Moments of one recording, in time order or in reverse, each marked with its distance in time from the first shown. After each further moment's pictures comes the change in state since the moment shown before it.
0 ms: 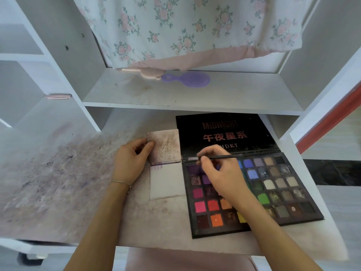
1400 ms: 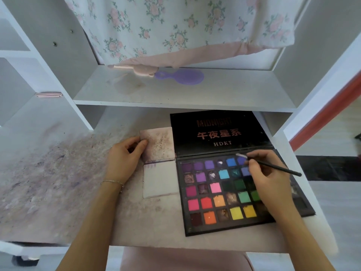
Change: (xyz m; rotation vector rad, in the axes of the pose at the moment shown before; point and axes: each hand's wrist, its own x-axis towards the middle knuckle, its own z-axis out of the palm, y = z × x) left_hand 0.001 0.000 -0.001 -0.017 0.007 0.010; right_hand -0.028 0.028 -0.067 -0.021 0.303 0.046
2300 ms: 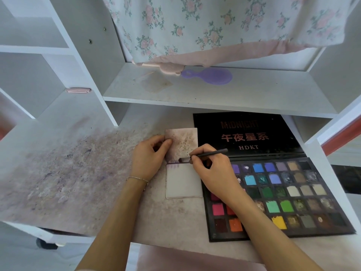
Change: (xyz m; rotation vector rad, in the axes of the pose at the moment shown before) left_hand -0.002 0.003 0.000 0.011 -0.028 -0.026; right_hand 0.011 -0.029 0.121 -0.044 -0.418 -0.071
